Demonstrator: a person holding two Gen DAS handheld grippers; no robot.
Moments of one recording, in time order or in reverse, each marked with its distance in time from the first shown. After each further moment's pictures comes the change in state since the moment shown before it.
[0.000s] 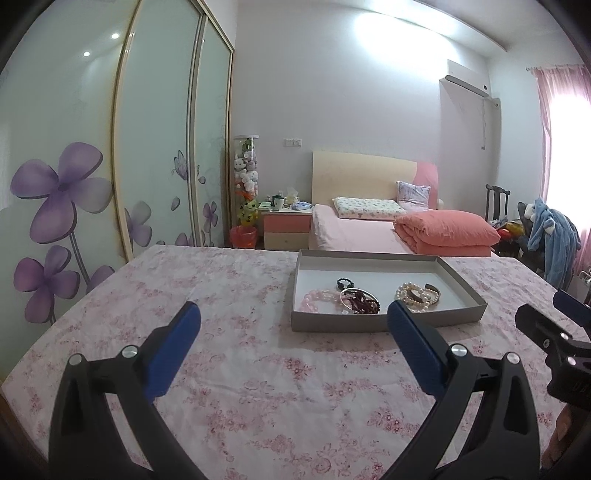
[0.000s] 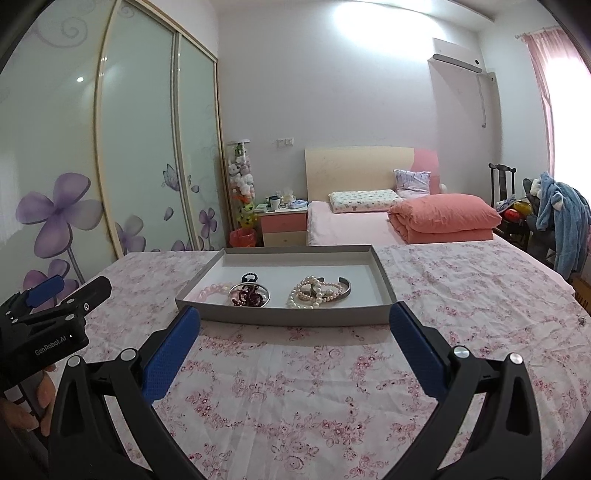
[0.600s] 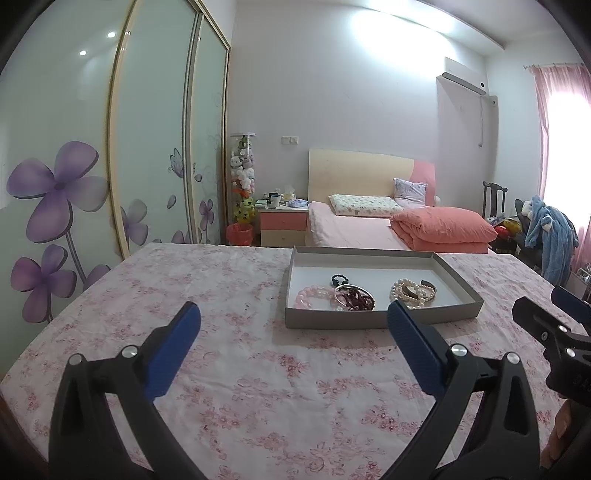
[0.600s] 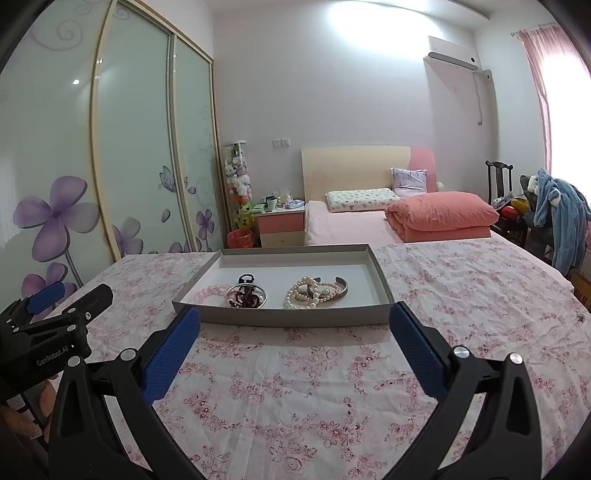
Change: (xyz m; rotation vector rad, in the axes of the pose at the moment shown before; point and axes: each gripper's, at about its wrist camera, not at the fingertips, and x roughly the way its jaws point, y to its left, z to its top) left arm 0.001 -0.006 -0.002 0.008 0.010 -0.010; right arm -0.001 -0.004 0.001 0.014 0.004 -0.006
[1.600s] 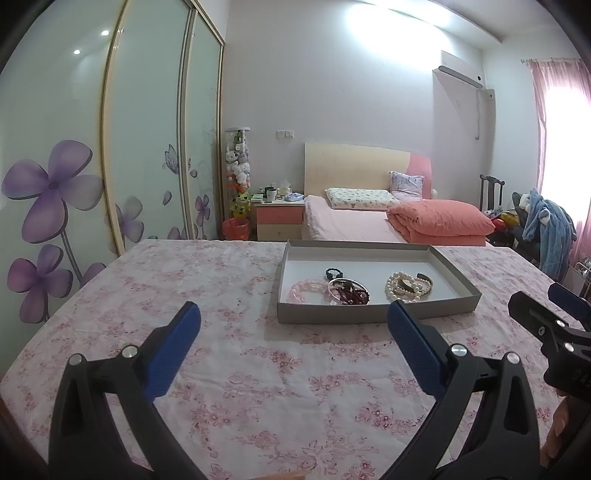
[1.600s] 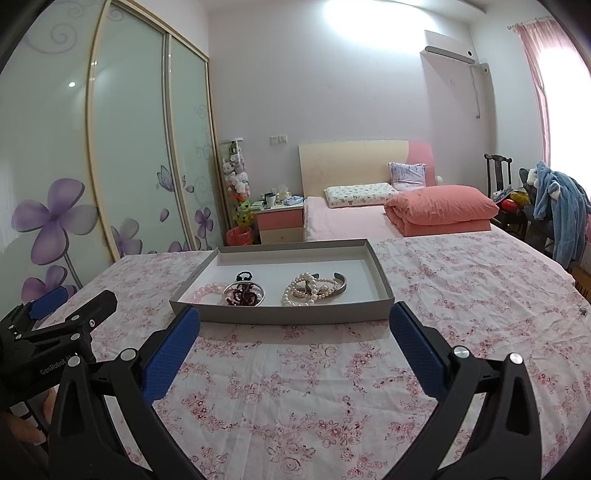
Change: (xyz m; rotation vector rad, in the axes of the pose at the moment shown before) left arm 0.005 -0.008 -0.005 0.012 0.020 -0.009; right arm 0.006 -0.002 -0.002 0.016 0.012 0.000
